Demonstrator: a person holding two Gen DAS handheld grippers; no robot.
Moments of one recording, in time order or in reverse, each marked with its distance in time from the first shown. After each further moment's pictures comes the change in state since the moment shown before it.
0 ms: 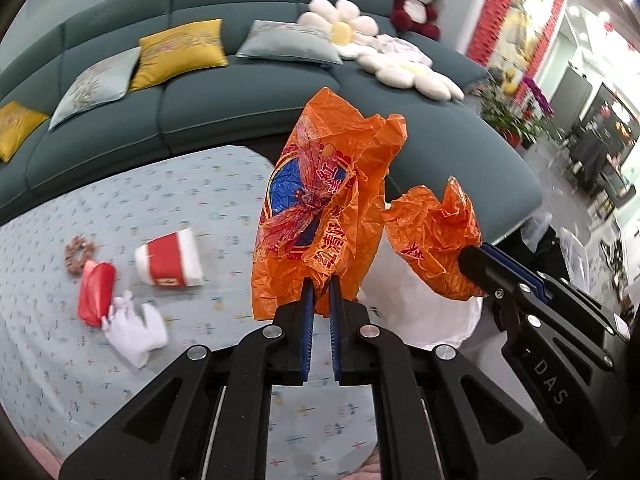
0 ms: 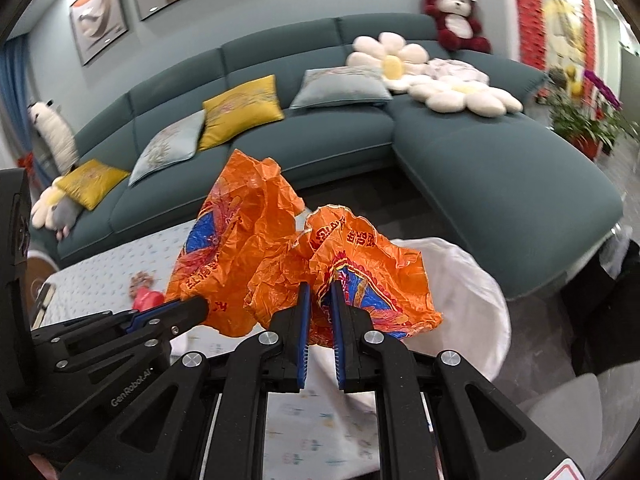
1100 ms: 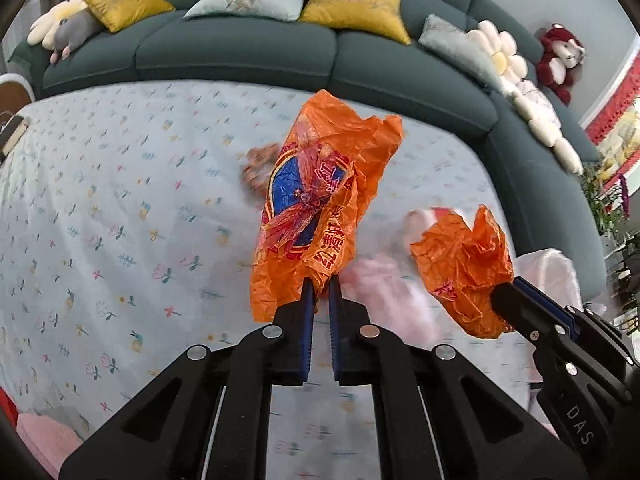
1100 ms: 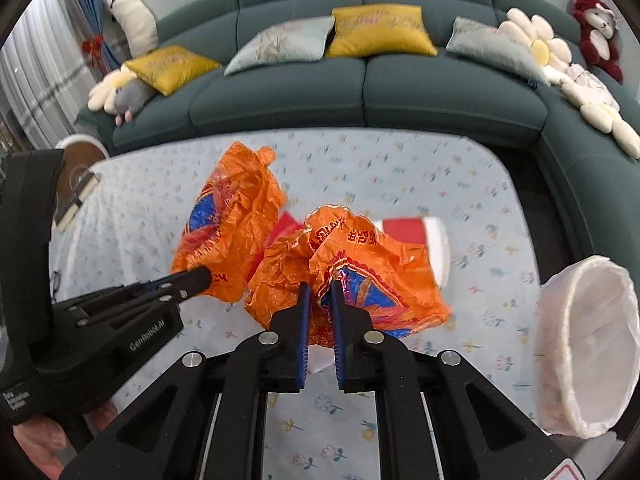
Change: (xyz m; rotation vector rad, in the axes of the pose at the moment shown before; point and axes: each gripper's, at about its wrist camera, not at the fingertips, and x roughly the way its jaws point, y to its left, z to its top) left arm -0.014 0.283 -0.067 -0.406 0.041 0.181; right arm 0.111 0.257 -0.039 -0.310 0.236 0.205
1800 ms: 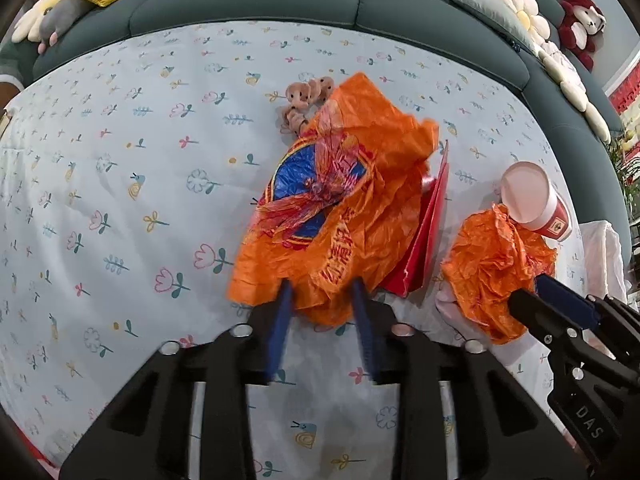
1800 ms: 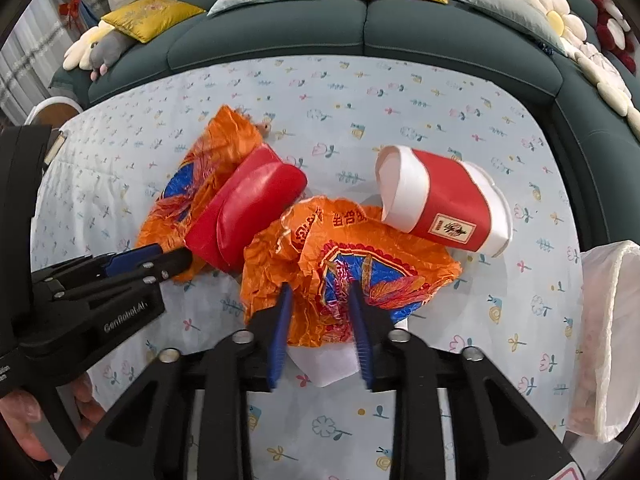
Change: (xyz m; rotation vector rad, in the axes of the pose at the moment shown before) left arm 0.085 0.056 -0.002 0.033 0.163 0.070; right arm 0.098 0.013 -0.013 -0.024 0.208 -0.057
